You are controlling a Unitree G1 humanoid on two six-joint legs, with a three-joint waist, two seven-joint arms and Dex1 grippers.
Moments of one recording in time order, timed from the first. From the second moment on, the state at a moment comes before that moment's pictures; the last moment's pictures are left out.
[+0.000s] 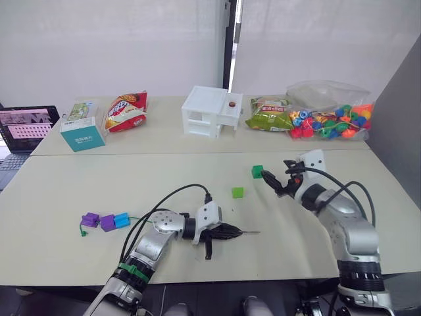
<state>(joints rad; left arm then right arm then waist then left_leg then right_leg) -0.41 0.28 -0.34 0.23 -0.16 0.02 -1.13 -0.41 -0.35 -0.16 -0.09 0.24 0.52 0.47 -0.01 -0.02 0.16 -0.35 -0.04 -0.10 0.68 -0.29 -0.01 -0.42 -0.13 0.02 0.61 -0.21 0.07</state>
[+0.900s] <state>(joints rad) -0.37 0.28 -0.32 0.17 -0.16 0.08 -1.05 -0.71 -0.24 -0.06 0.59 0.15 0.24 0.36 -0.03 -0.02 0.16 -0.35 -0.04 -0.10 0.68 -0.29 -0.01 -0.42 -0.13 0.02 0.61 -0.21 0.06</state>
